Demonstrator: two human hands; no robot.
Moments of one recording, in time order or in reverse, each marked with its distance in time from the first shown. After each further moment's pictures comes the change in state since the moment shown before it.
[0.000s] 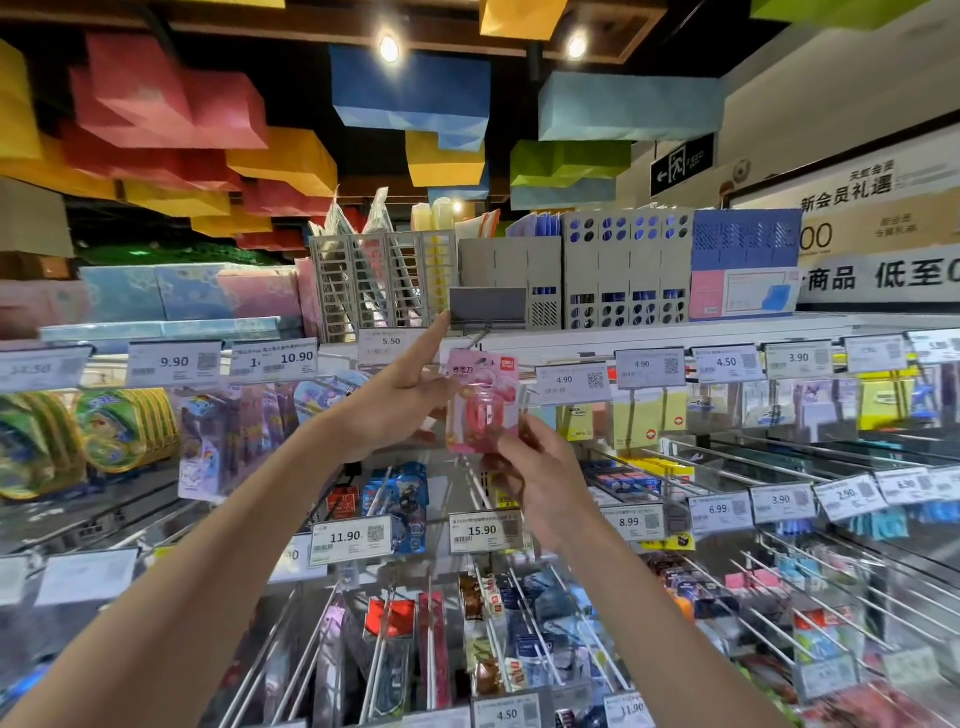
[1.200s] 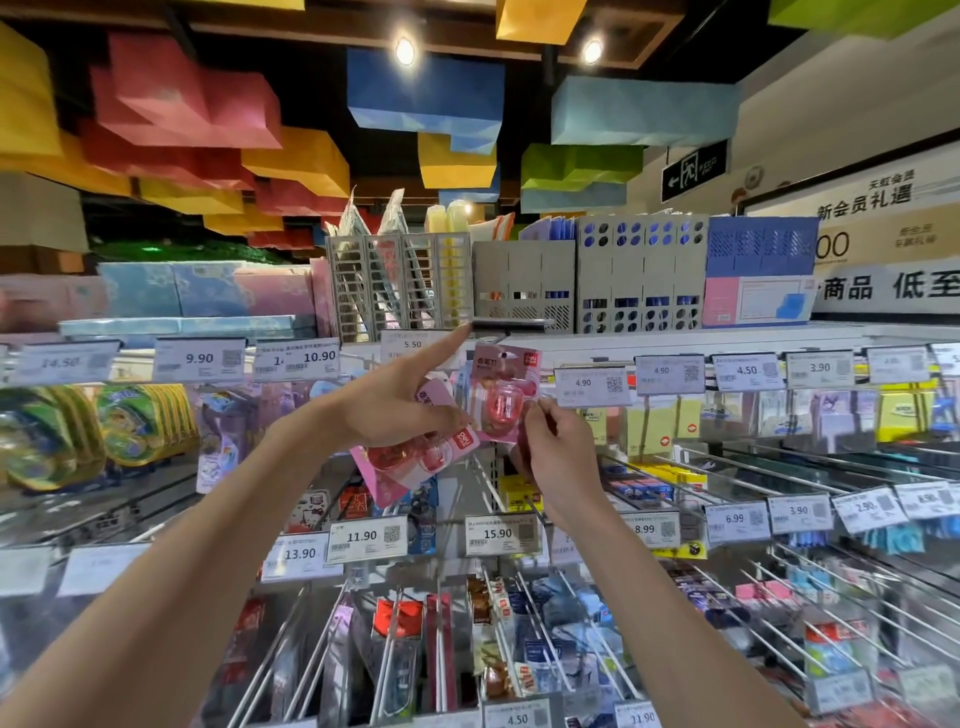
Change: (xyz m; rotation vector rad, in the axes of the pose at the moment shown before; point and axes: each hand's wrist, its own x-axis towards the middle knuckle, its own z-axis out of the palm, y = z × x) left_hand -0.009 -0.001 -0.031 0.230 -0.134 0.027; right_hand 0.037 0.013 -0.002 -0.298 0.224 -0.114
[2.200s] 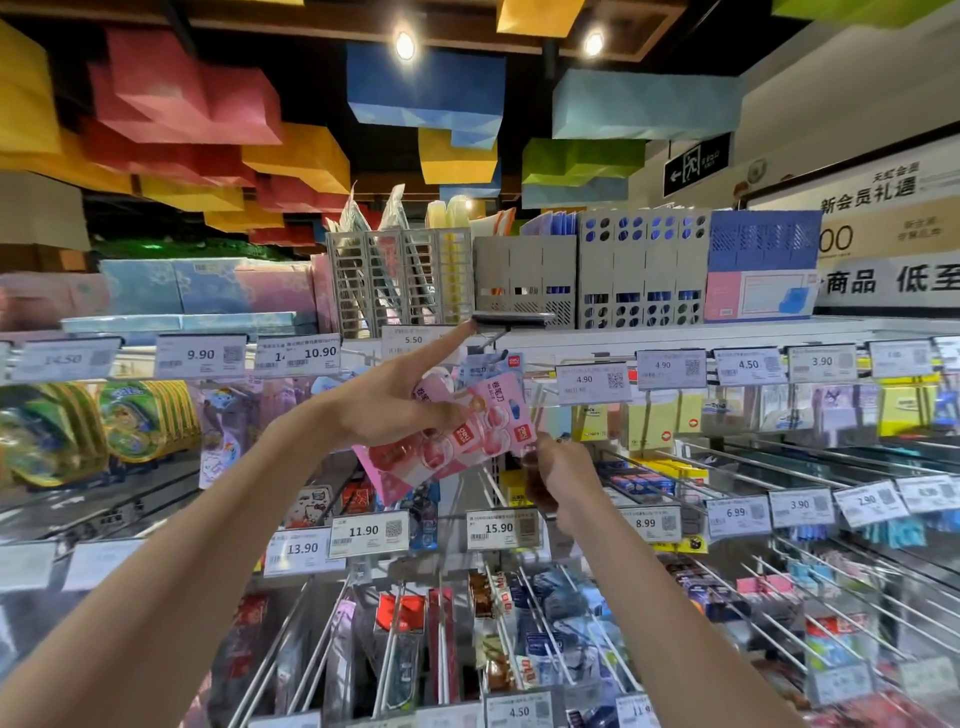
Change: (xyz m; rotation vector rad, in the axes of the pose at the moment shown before) left_hand -0.002 -0.002 0.000 0.062 -0.012 0.041; right_hand -0.010 -0.010 -0.007 -0.036 0.003 0.475
